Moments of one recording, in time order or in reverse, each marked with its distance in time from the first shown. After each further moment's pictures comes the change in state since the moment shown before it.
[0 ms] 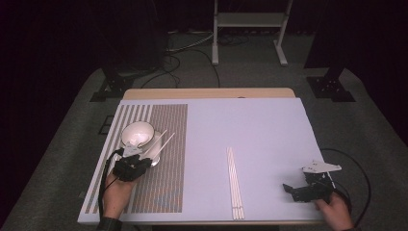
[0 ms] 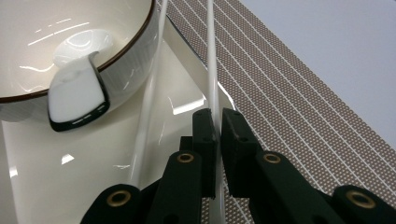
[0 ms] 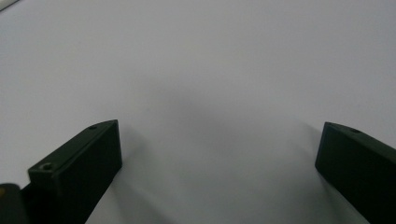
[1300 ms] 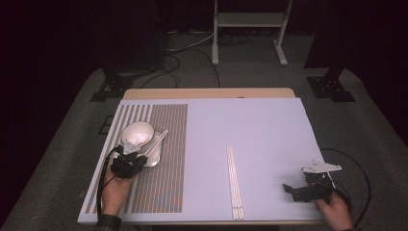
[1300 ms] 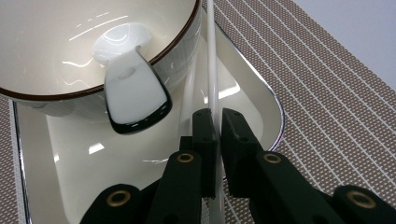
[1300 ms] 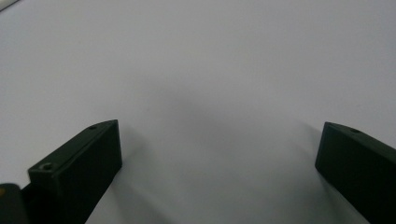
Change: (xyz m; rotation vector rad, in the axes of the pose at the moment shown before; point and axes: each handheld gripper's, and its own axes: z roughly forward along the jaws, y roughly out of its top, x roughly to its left) left arm 0.011 0.001 0.005 0.036 0.087 0.022; right arm 0.000 0.000 0.000 -0.001 0.000 0.000
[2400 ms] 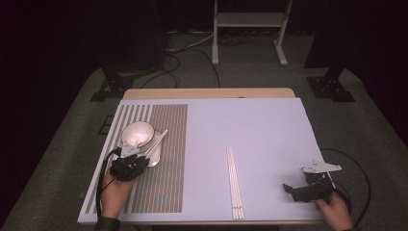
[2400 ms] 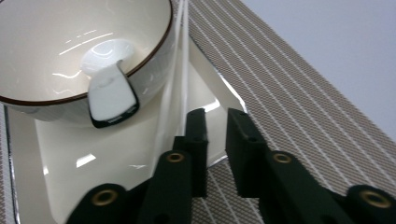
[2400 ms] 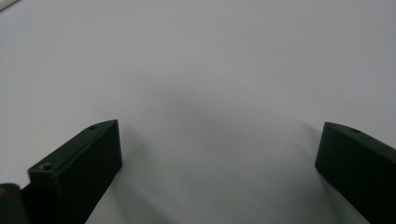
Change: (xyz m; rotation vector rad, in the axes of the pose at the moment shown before) left arm -0.011 -0.001 -0.017 -0.060 -0.049 -0.009; right arm 0.000 0.000 0.000 0.000 0.000 0.000
